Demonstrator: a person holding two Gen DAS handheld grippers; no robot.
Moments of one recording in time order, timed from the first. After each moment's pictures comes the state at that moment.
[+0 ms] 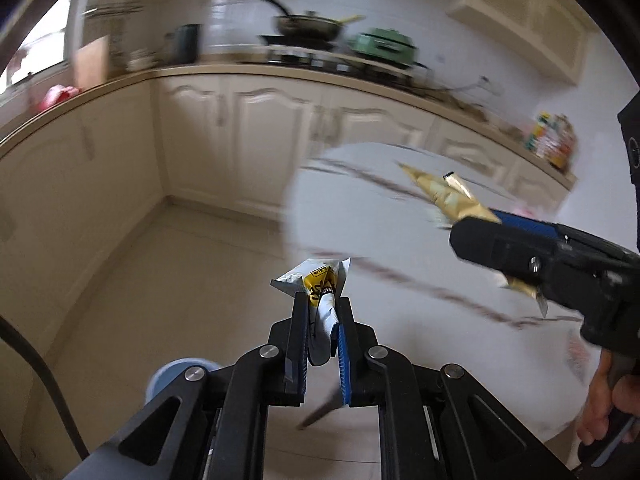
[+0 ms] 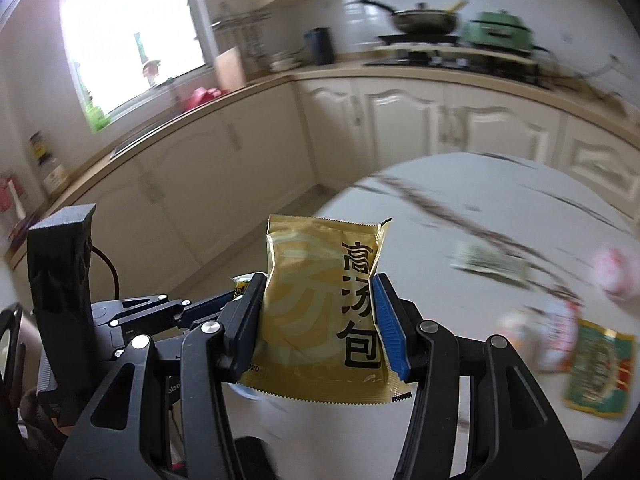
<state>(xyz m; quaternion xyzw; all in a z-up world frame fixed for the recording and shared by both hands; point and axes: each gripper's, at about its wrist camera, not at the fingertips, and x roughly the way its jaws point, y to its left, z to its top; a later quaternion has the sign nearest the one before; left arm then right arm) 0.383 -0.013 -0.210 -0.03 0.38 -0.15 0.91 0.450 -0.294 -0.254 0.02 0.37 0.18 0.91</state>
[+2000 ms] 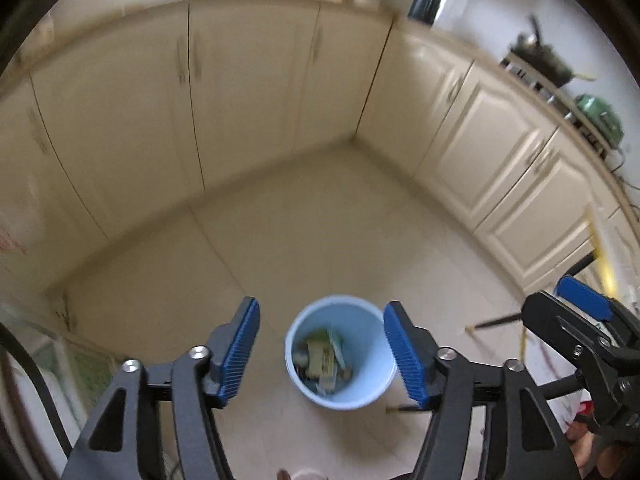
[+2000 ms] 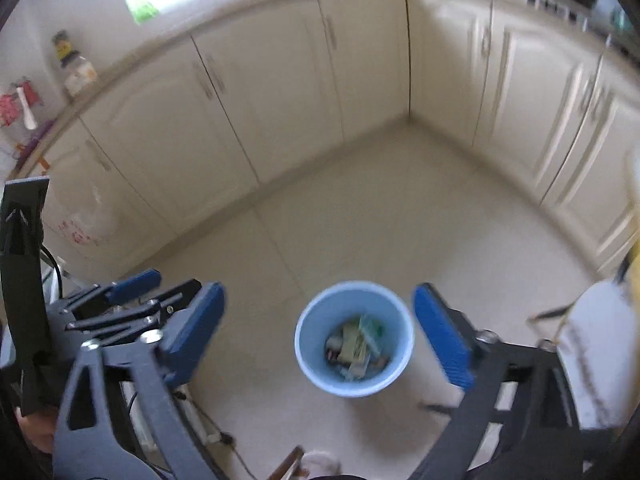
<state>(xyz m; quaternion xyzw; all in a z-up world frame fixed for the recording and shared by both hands) 0.337 0.227 -0.241 -0.16 0.43 0.12 0.88 0.488 -0.057 -0.372 -0.06 0.45 0.28 0.85</state>
